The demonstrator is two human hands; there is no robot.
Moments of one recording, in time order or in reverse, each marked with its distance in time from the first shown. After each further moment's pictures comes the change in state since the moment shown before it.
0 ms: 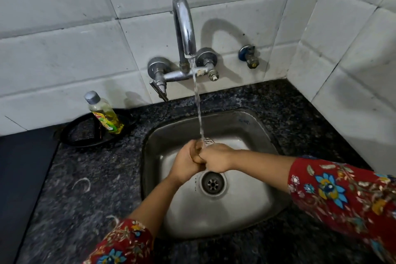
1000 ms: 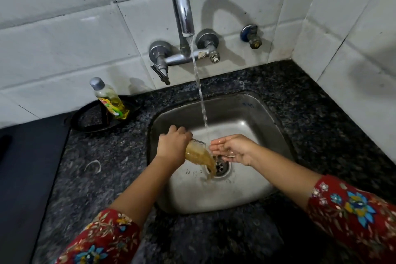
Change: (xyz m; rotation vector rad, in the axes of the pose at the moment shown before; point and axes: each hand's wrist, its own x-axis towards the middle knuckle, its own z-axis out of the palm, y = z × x) left_hand -0.024 0.017 -0.029 1.298 -0.019 0.070; right_hand -0.041 -0.012 0.024 1.939 0.104 0.699
